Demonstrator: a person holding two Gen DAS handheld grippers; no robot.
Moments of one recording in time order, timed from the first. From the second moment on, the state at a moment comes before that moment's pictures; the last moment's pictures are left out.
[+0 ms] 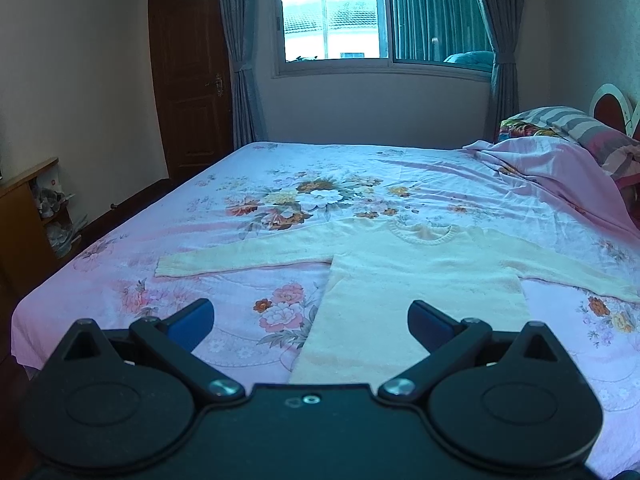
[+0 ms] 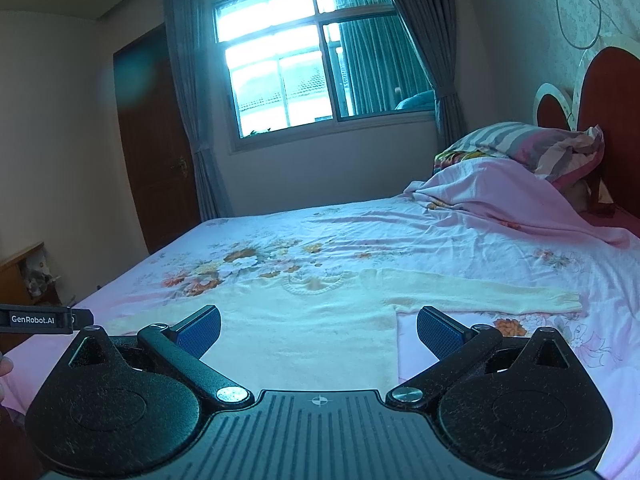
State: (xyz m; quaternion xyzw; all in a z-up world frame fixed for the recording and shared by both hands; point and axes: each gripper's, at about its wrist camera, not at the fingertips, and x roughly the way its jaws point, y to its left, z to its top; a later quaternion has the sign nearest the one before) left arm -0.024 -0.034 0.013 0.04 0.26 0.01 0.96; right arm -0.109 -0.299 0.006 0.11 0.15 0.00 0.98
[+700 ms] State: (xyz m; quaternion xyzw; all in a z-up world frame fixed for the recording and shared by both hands) left arm -0.022 -0.029 0.010 0.04 0.27 0.01 0.96; right arm -0.107 -0.295 0.004 0.10 0.16 0.01 0.98
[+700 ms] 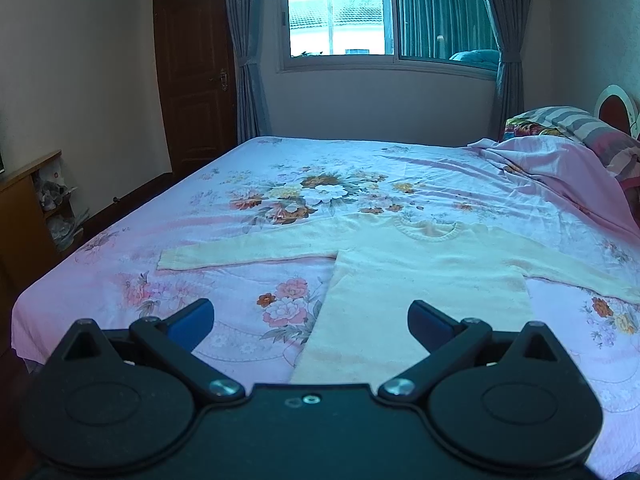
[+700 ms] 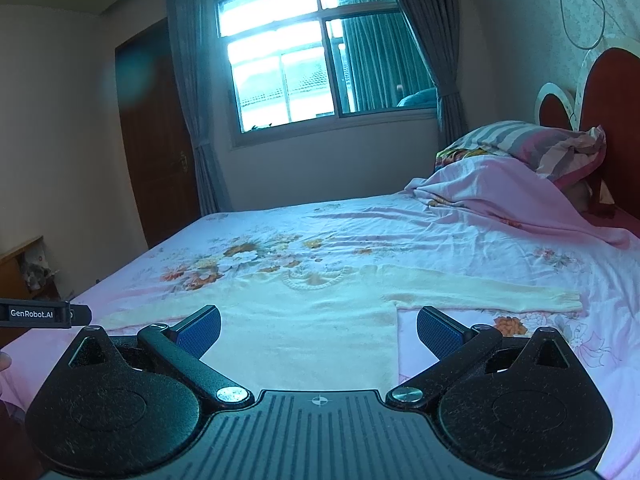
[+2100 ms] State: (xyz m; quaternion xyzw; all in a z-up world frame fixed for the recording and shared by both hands) left arm 0.136 0.068 -0.056 -0.02 0.37 0.11 0.92; right arm -0.011 -0.243 -0.027 0.06 0.20 0.02 0.98
